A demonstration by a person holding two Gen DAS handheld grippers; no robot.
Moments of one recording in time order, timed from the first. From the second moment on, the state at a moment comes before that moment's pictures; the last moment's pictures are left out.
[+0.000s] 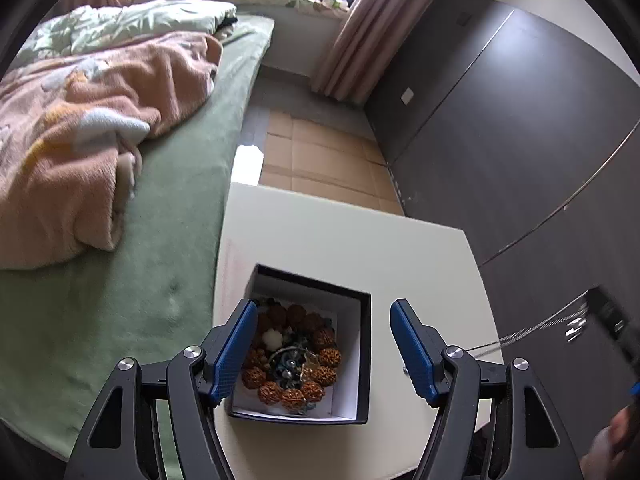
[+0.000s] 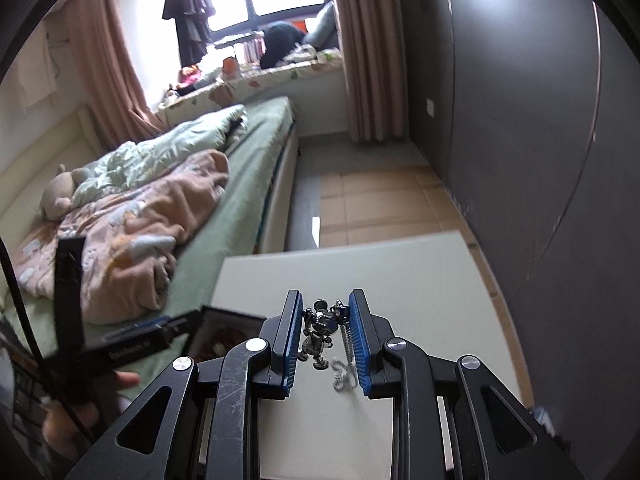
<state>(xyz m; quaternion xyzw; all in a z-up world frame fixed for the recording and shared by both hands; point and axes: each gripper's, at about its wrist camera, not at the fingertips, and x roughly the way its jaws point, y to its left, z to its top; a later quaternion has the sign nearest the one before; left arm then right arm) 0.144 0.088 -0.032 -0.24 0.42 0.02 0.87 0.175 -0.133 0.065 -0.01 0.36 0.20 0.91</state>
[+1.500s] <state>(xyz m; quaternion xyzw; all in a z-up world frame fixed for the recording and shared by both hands) 0.097 0.146 -0.007 -0.26 0.36 0.03 0.89 0.162 -0.016 0.189 -0.10 0.25 0.24 0.93</state>
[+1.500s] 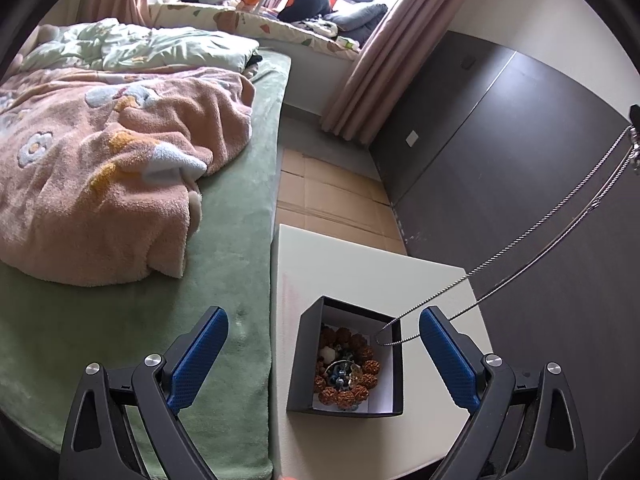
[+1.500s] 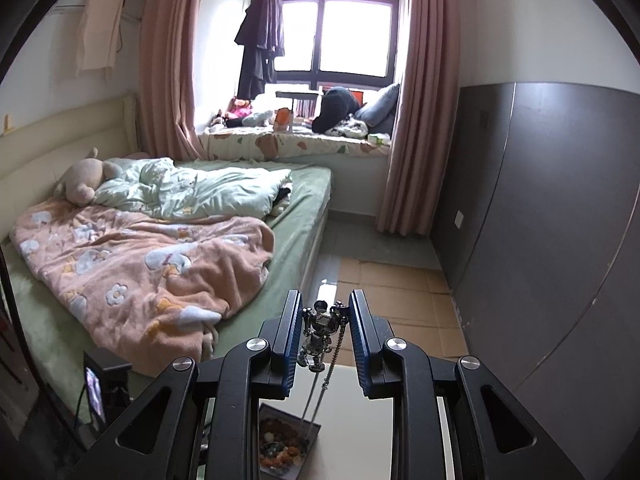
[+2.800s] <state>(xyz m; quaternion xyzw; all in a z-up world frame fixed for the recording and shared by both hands) 0.099 0.161 -0.017 -0.29 0.38 0.04 0.88 0.217 -0.032 -0.008 0.04 0.47 0.28 0.83</state>
